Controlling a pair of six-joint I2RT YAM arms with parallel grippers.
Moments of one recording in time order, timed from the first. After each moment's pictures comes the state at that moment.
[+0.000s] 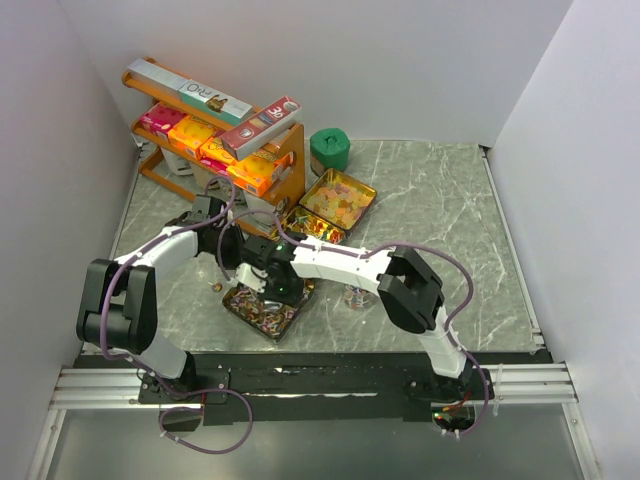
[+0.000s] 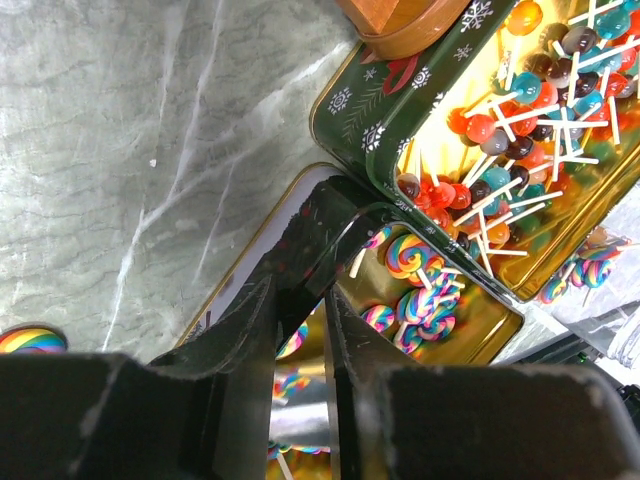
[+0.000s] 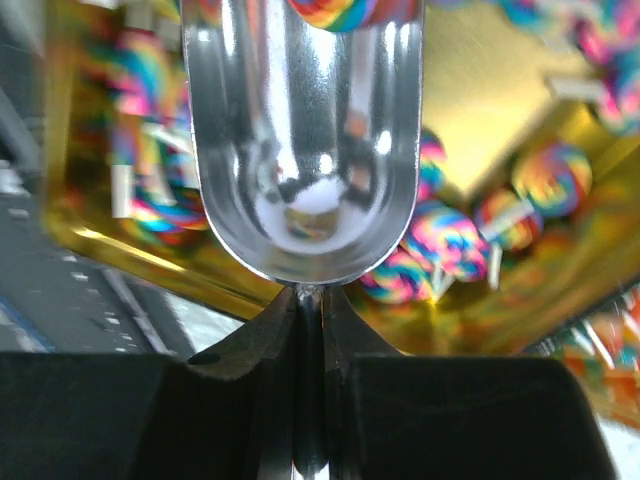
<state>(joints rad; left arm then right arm) -0.18 1.55 0.92 -0.47 0.37 -0.49 1.09 2.11 1.74 -1.04 -0.09 -0.35</state>
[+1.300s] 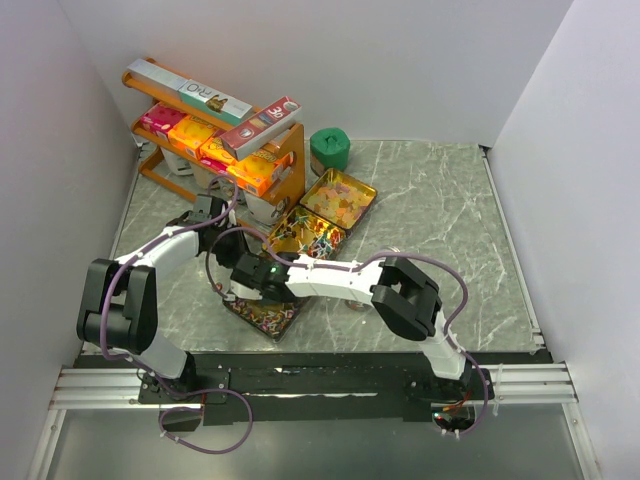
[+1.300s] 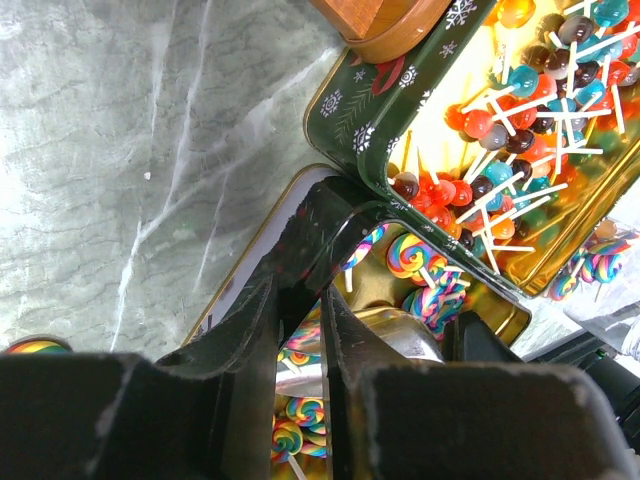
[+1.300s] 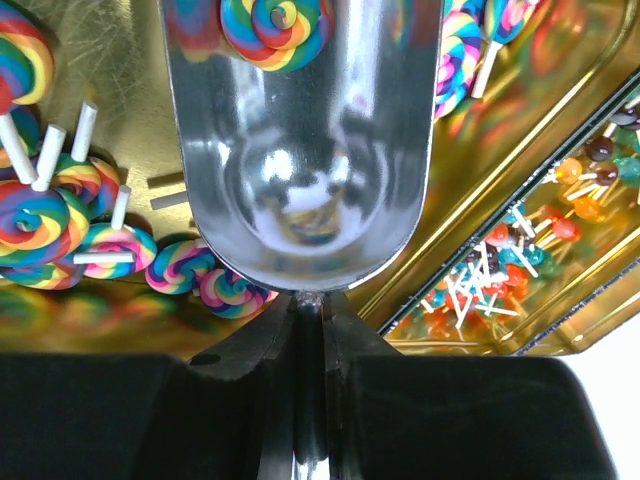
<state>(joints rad) -0.19 1.55 0.92 -0.45 0.37 -0.46 1.18 2.10 1.64 -0.83 0.35 -0.52</state>
